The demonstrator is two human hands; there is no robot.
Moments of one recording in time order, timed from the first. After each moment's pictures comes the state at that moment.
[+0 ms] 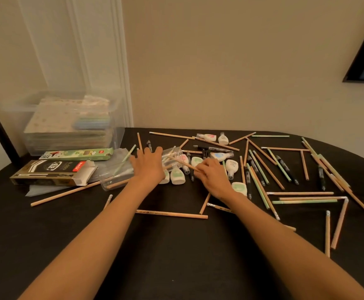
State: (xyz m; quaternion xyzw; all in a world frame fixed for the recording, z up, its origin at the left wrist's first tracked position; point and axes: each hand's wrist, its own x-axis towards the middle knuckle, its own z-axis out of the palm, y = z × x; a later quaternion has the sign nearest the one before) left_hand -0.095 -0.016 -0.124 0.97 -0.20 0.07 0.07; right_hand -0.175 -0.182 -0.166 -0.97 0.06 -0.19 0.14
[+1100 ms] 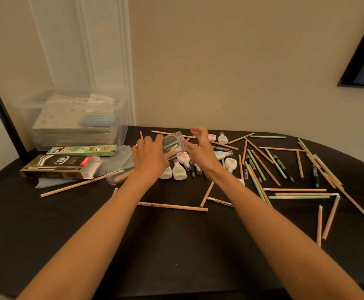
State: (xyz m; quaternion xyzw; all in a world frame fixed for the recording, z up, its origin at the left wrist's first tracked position) left_hand -0.113 0.001 -0.104 0.95 -0.22 0.14 0.17; right_hand -0.170 -0.125 -0.096 -0.78 0.09 -0.22 0.57
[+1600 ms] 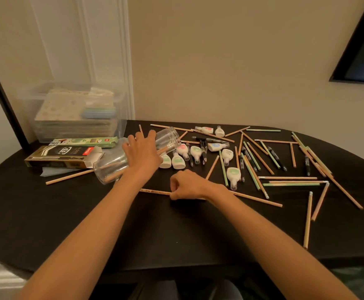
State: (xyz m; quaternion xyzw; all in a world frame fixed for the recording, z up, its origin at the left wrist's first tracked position) left_hand -0.131 0.022 -0.110 0.96 -0.18 0.15 0.16; right_hand -0.210 -0.089 -0.137 -0.97 0.01 0.12 0.20
